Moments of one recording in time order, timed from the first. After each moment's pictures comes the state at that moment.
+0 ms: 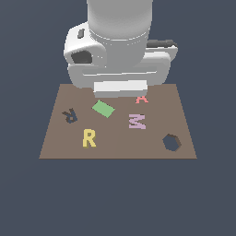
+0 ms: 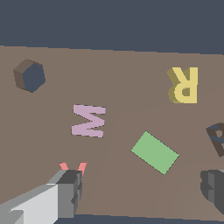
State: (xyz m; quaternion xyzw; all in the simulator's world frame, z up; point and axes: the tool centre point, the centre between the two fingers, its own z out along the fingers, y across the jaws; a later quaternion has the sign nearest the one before) arm 0.000 0.003 0.155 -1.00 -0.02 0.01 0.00
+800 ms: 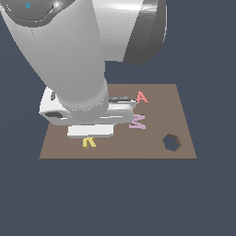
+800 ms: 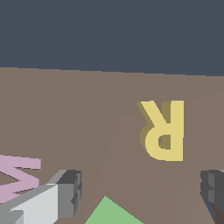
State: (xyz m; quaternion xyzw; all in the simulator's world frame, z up) arm 0.060 -0.062 0.079 -1.00 -0.02 0.01 0.00
